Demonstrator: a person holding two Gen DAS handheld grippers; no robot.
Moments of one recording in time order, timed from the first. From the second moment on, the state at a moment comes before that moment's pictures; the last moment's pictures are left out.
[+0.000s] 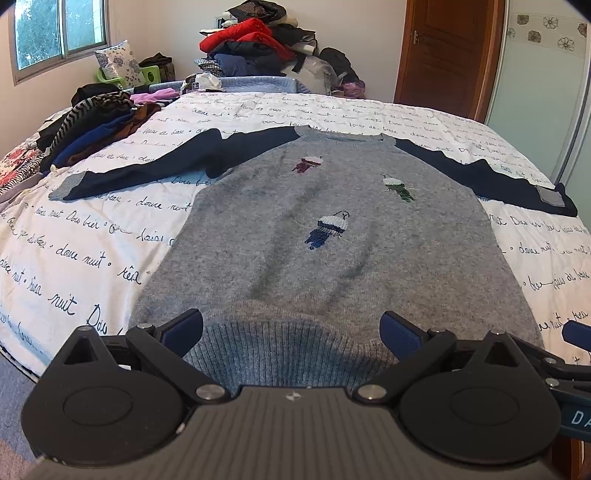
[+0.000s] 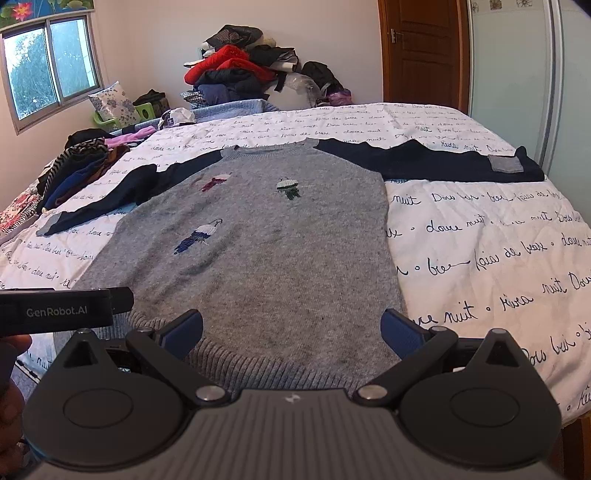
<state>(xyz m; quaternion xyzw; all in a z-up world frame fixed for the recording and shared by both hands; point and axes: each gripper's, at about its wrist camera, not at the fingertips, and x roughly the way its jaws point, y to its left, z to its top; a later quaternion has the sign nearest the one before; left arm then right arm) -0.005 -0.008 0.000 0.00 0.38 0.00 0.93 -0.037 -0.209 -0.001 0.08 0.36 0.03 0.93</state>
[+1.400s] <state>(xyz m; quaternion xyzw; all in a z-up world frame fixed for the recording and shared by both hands) 0.001 -0.009 -0.002 0.00 0.36 0.00 0.93 -0.033 -0.217 -0.006 0.10 0.34 0.05 0.93</state>
